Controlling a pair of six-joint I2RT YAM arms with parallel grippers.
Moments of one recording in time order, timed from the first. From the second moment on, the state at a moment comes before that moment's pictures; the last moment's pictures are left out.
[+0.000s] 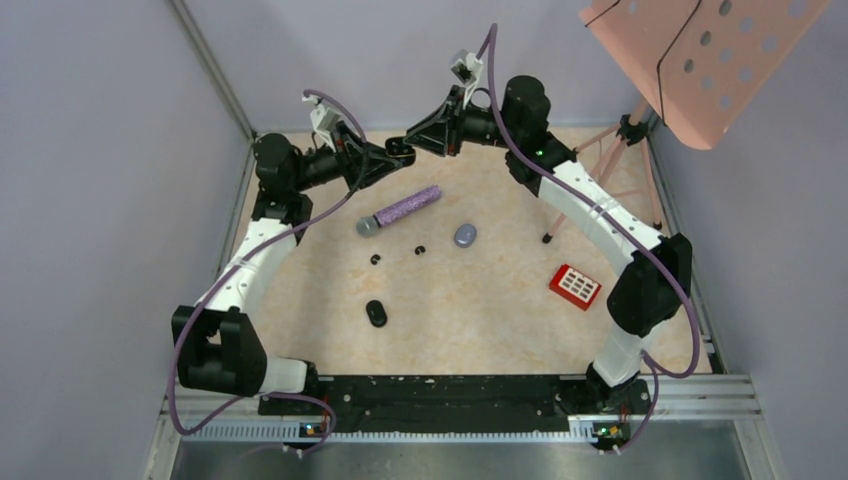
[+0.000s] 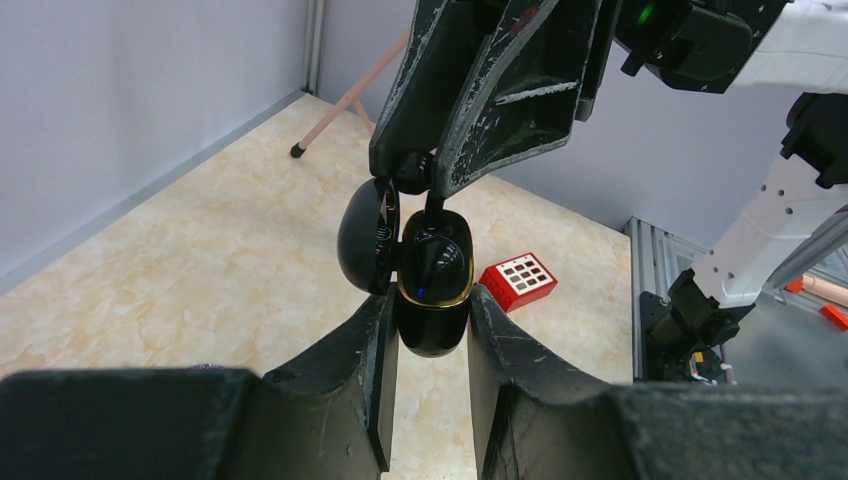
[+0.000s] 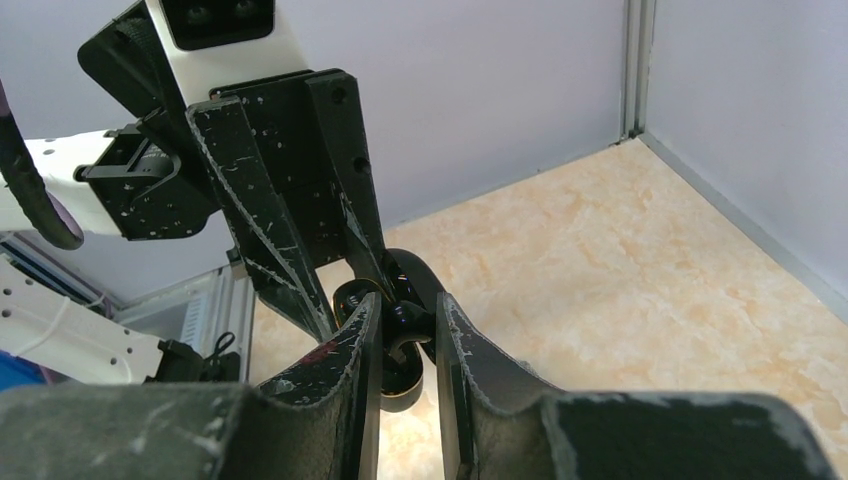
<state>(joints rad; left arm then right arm) -0.13 1.37 1.11 0.50 1.08 -0.47 0.56 1.74 1.70 0.14 -0.80 0.30</state>
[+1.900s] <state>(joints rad) -0.13 1.34 1.02 0.50 0.92 -0.31 0.49 1.92 2.12 -0.51 -0.79 0.29</state>
